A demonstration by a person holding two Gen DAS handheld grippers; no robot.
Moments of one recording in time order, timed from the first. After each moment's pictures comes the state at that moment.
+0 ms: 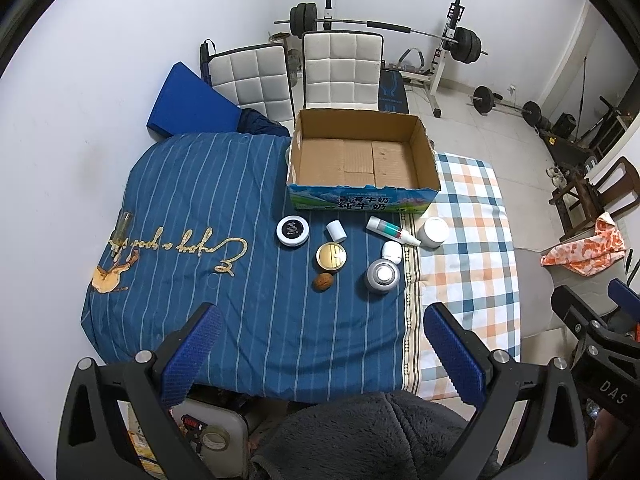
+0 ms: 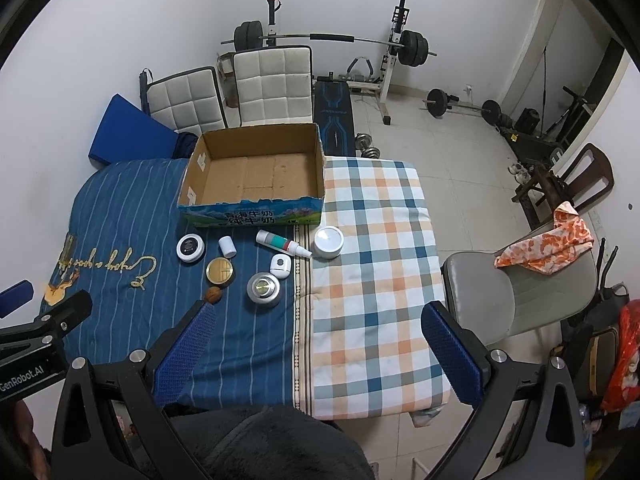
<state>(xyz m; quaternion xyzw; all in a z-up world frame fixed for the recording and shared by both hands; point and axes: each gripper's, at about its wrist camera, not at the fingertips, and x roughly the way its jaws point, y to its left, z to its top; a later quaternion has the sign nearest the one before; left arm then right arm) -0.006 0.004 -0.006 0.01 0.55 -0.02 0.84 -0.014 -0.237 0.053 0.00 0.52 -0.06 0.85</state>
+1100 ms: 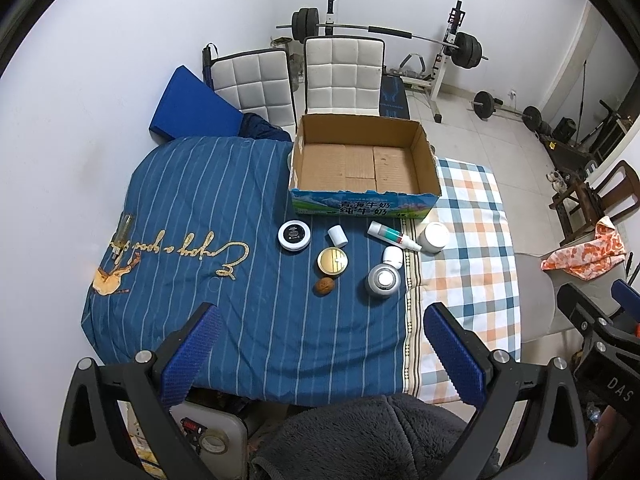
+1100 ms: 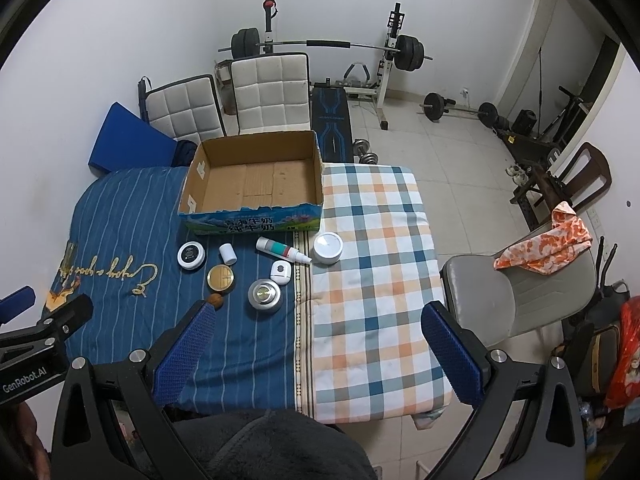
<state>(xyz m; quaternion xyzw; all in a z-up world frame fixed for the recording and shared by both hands) -0.011 0.008 -0.003 0.01 0.54 -0.02 0.84 -0.018 -0.234 0.058 0.01 0.52 -0.07 0.85</state>
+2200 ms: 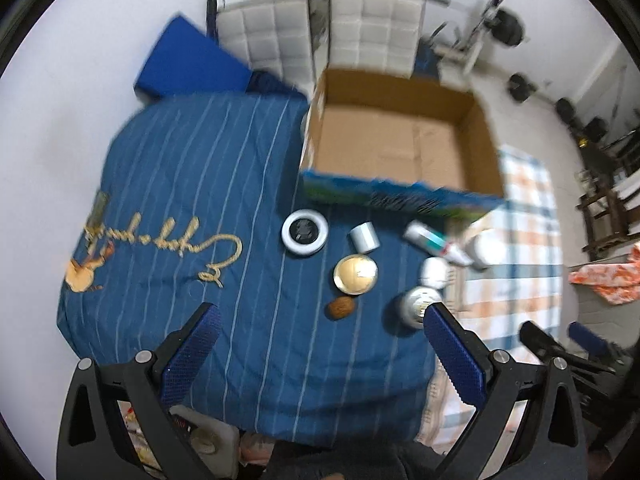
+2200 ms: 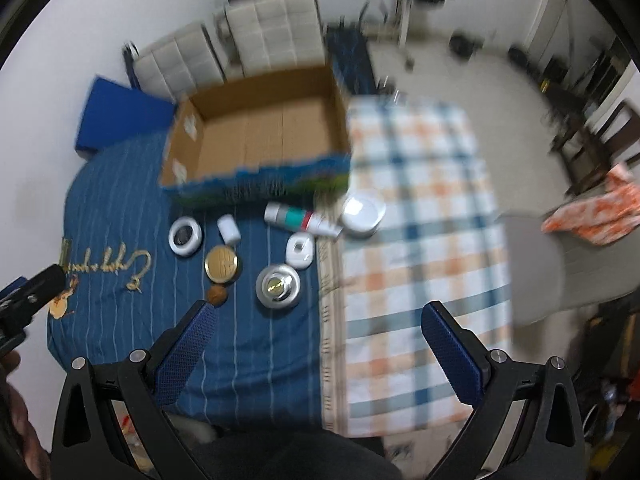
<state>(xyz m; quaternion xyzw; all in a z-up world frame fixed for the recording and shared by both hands) 0.110 0.026 -0.133 -0.01 0.60 0.02 0.80 0.091 -0.248 -0.103 0.08 0.61 -0.02 0.78</state>
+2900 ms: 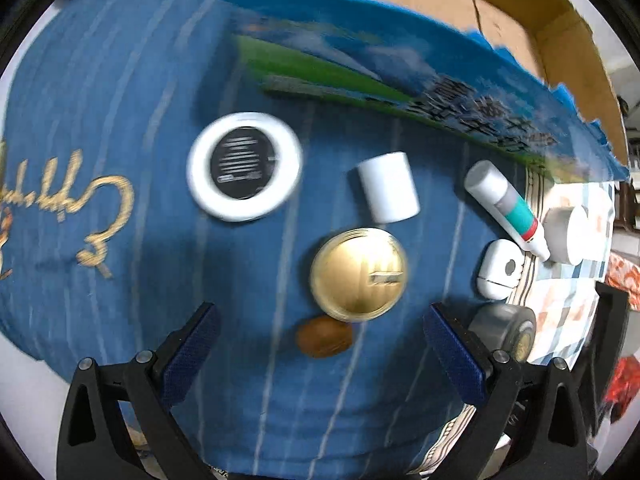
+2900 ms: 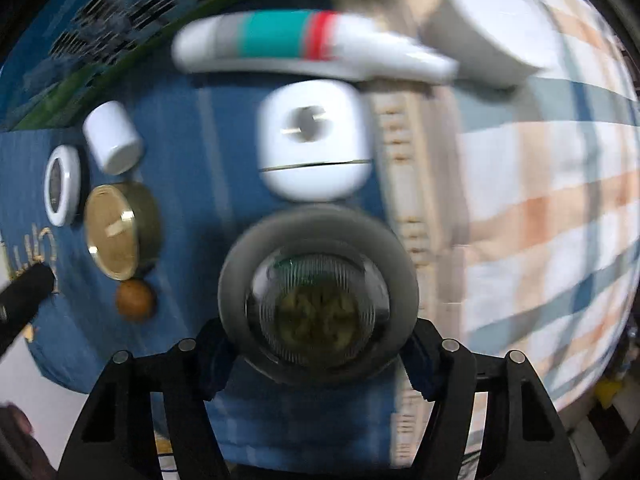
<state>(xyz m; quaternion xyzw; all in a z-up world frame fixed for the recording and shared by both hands) 0.192 0.023 -0.361 -0.06 0.73 0.00 0.68 0.141 -0.209 -0.386 0.13 0.77 -0.05 0.62</state>
